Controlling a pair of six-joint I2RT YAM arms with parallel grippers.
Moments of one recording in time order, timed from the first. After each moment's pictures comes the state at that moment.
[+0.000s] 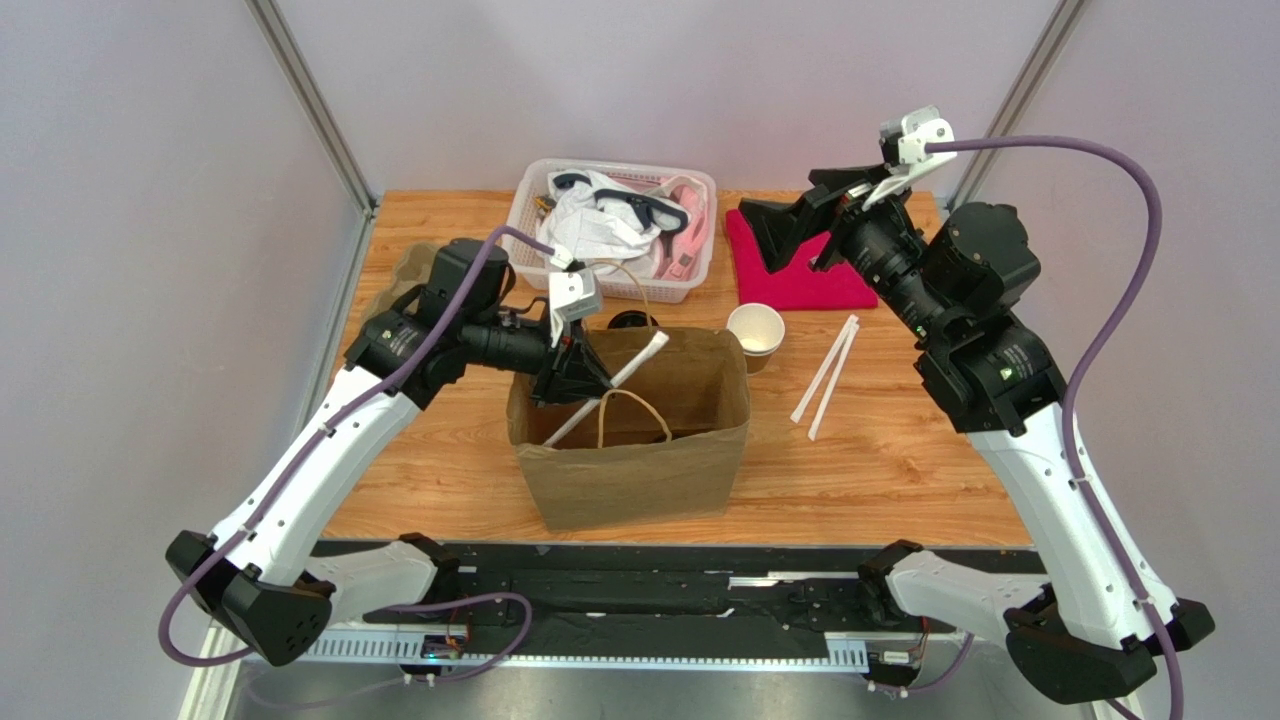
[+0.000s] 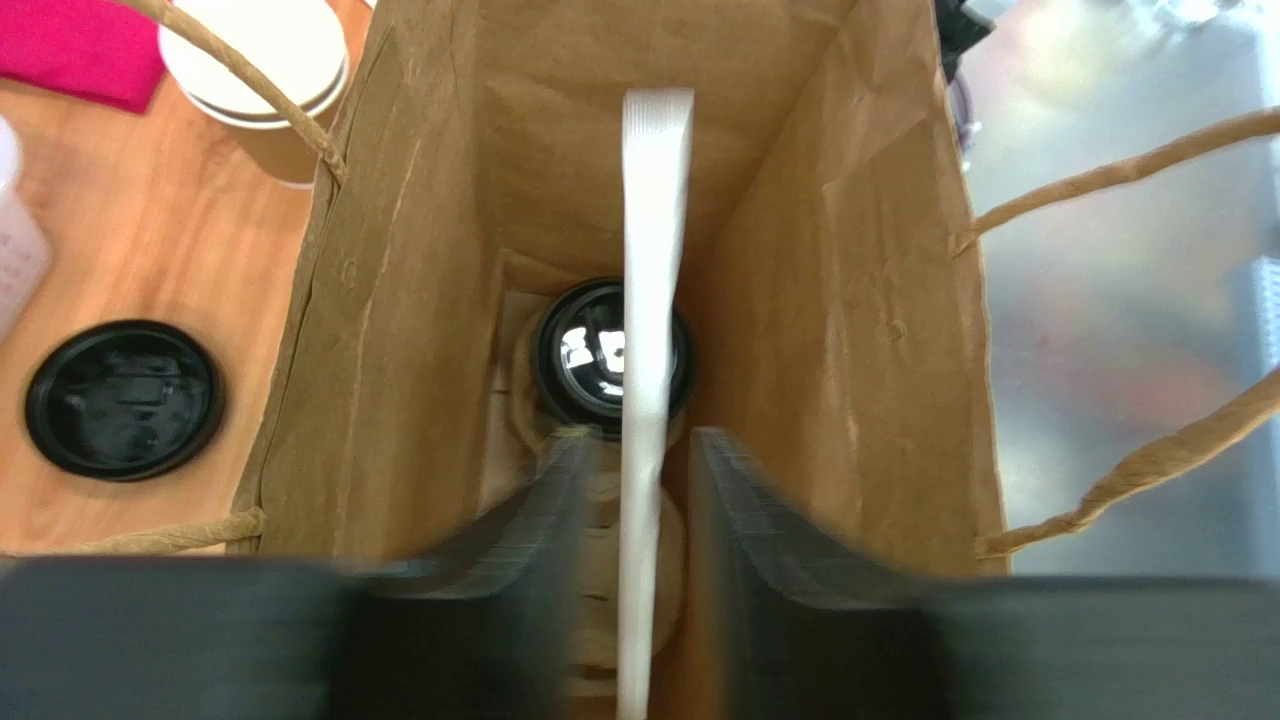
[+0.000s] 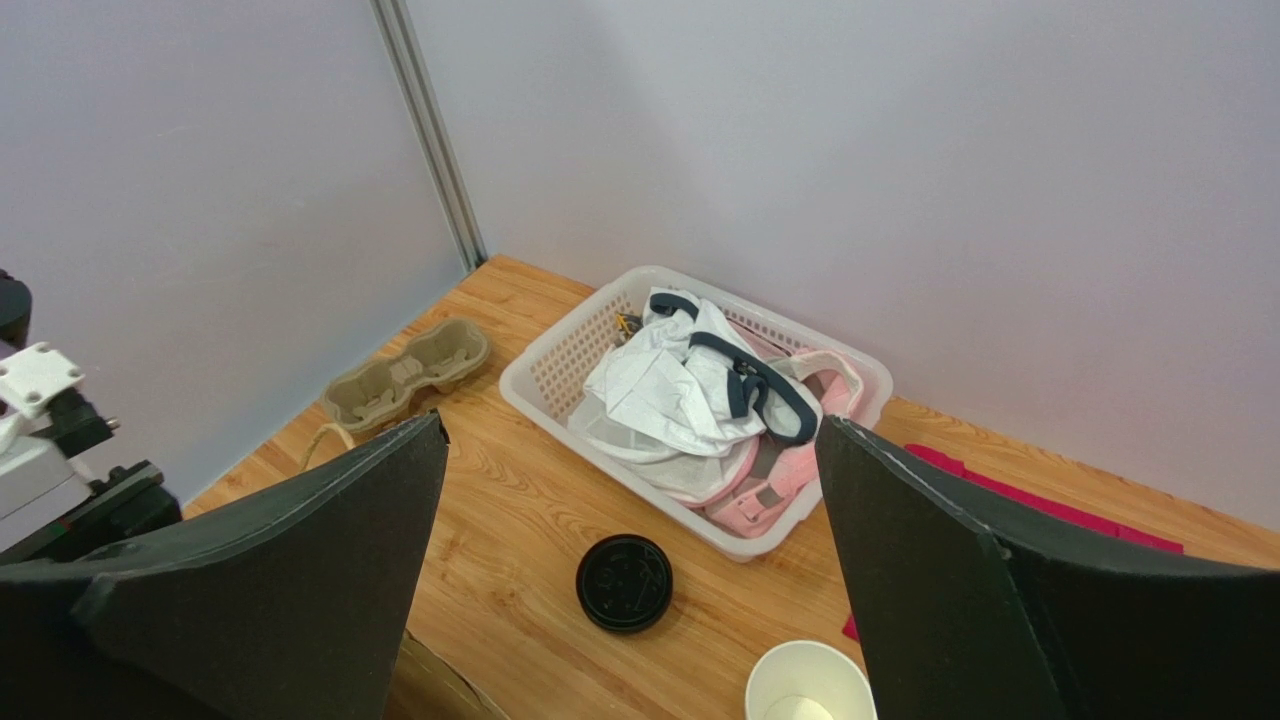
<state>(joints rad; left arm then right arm) -0.54 1.16 1.31 -0.81 0.87 0.31 0.51 1.08 1.52 -0.32 -0.06 0.12</state>
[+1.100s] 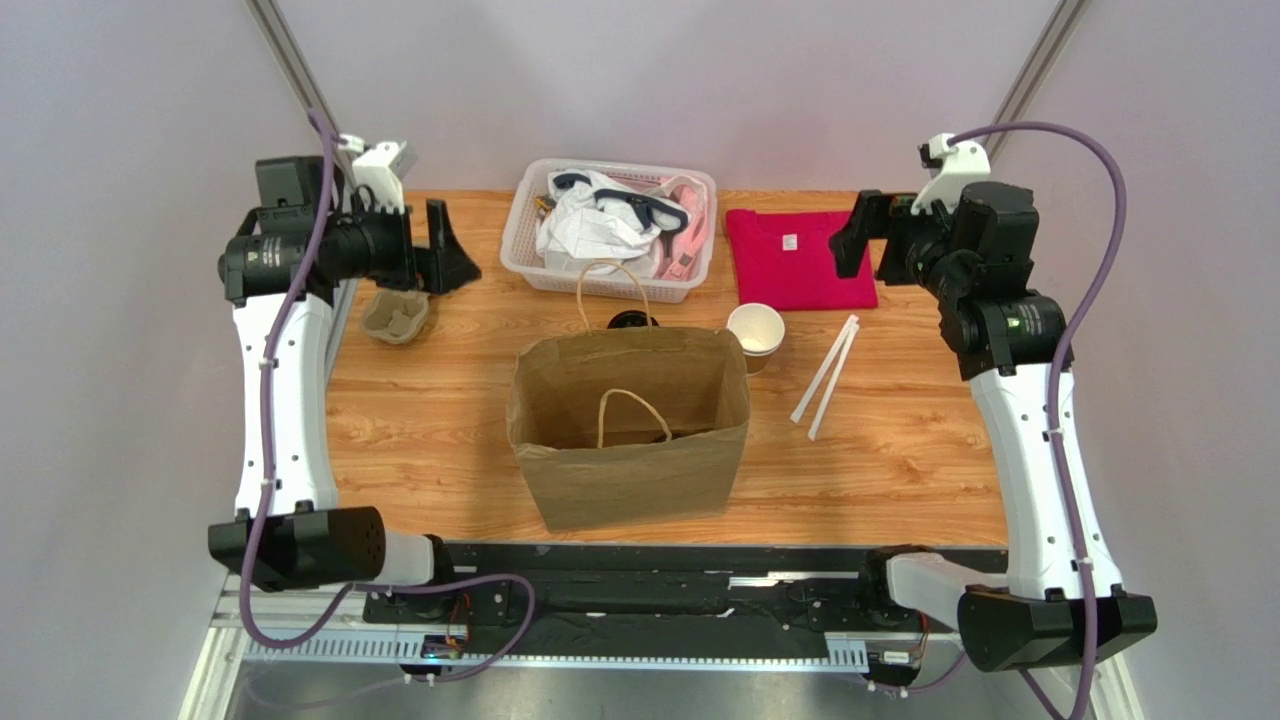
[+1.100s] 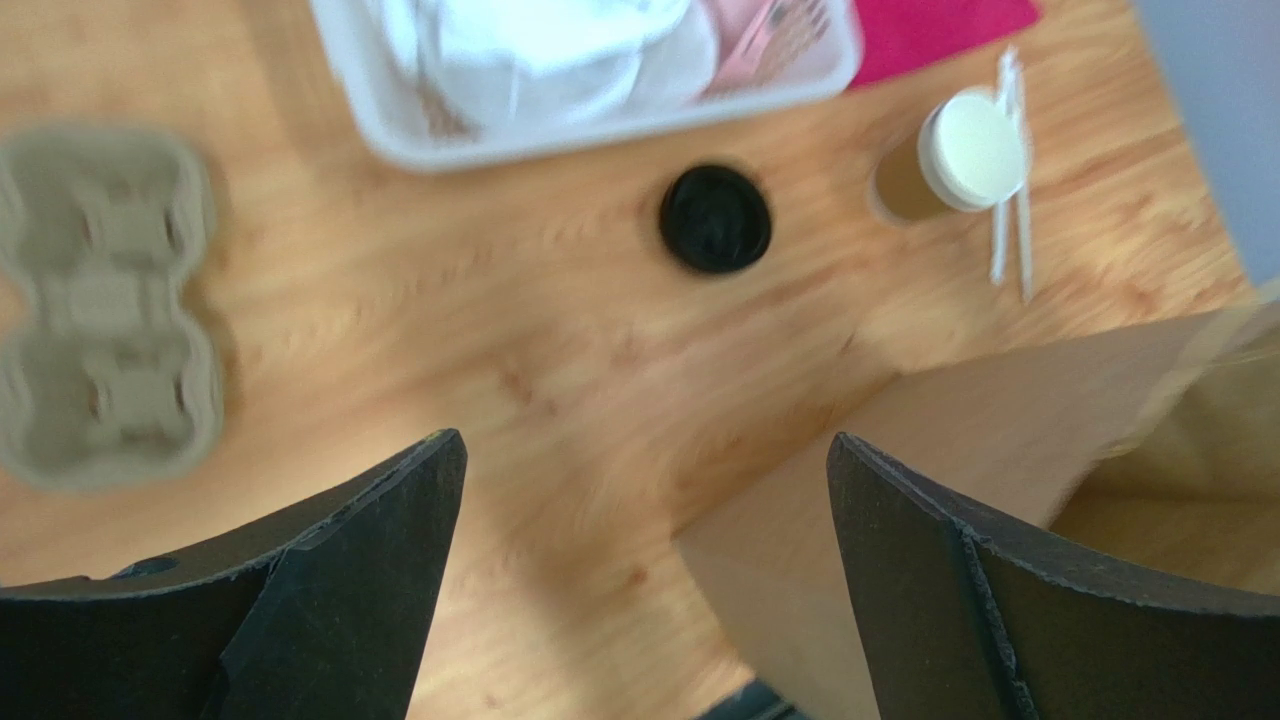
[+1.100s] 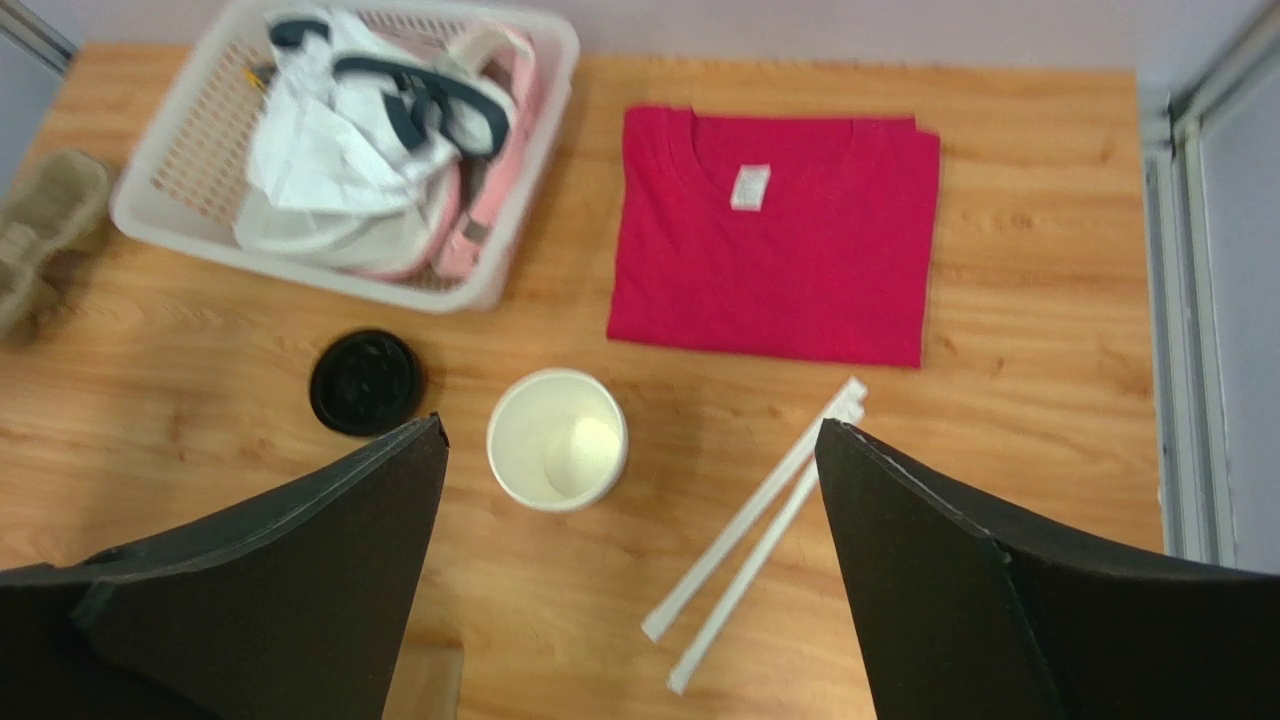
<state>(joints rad) 0.12 1.37 1.81 -1.09 0.64 0.11 0.10 1.17 1.49 -0.62 -0.13 0.12</state>
